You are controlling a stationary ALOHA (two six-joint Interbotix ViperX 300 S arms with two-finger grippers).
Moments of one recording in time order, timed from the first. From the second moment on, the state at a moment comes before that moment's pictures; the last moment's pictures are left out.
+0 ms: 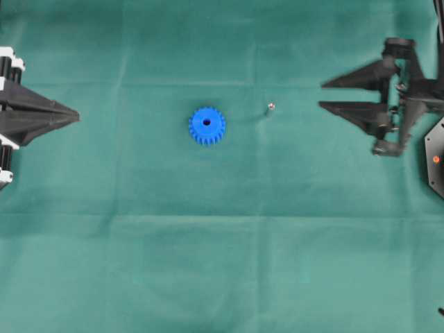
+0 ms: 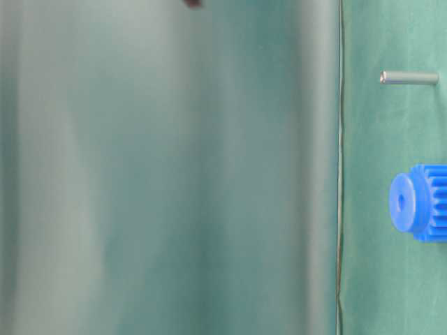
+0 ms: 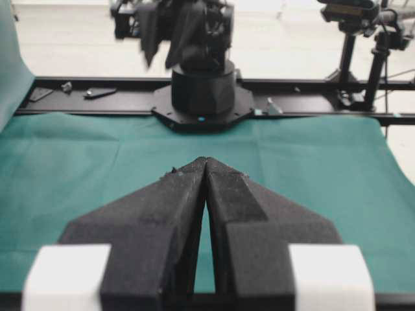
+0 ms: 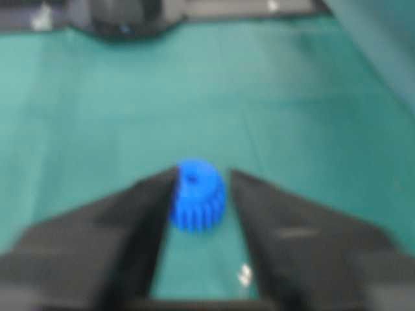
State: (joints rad) left arm 0.00 -0.96 1.18 0.01 -0.26 -0.01; right arm -0.16 -0.65 1.16 0.00 -0.32 -0.01
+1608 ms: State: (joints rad) left arm 0.00 -0.96 1.18 0.01 -0.25 -0.01; right arm -0.23 0.11 1.08 0.06 -0.77 -0.02
